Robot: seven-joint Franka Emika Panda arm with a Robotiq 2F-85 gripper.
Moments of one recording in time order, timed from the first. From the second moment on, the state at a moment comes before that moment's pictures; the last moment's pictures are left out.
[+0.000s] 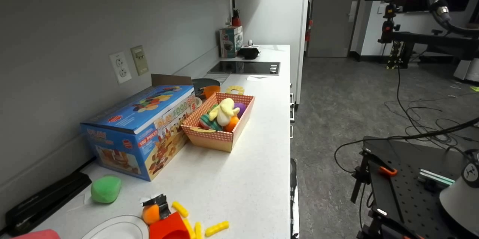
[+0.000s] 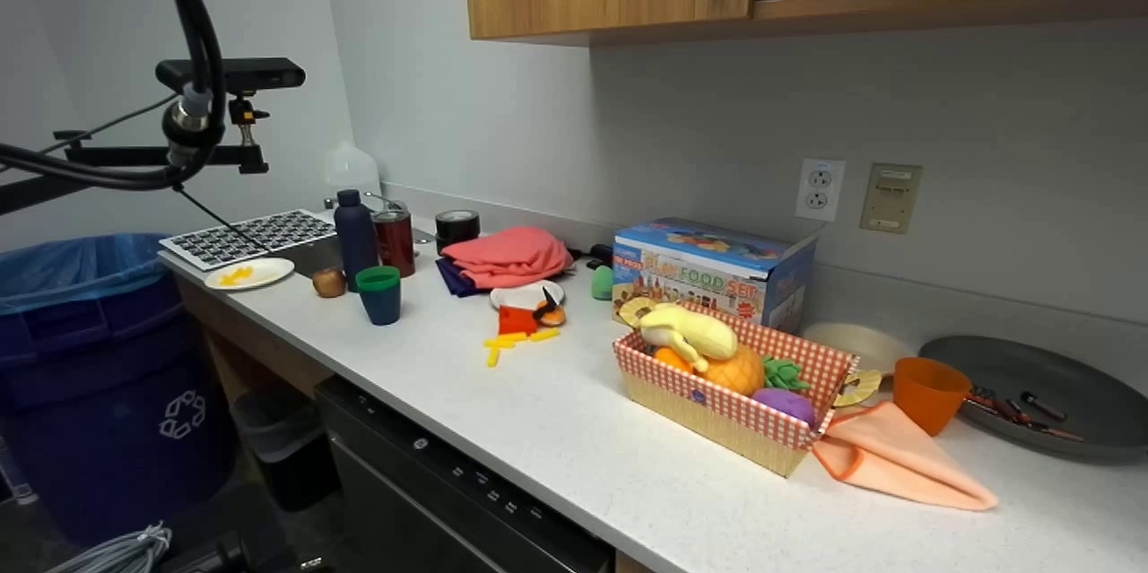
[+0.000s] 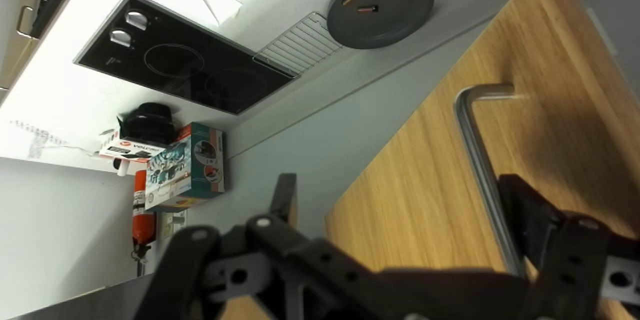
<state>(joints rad) -0.30 -0.60 -0.21 -2.22 -0.04 2.48 0.08</state>
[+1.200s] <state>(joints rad) -0.19 -0.60 -0.27 -1.99 0.02 1.65 -0.25</state>
